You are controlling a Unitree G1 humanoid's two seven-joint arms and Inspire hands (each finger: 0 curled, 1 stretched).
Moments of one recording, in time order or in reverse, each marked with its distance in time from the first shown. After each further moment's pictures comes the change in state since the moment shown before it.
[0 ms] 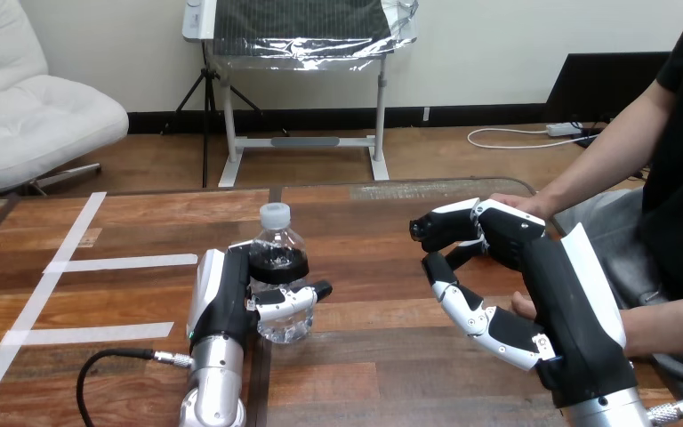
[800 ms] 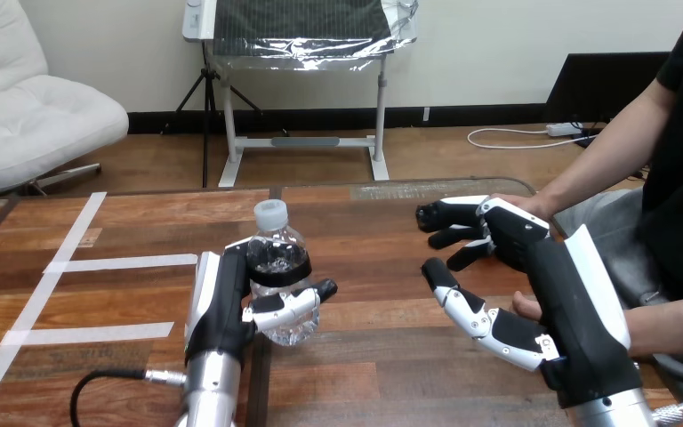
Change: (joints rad) left arm 0.187 -0.005 0.002 -0.280 -0.014 -0.035 -0.050; right arm 0.005 0.000 -0.022 0.000 -0.023 0.008 -0.002
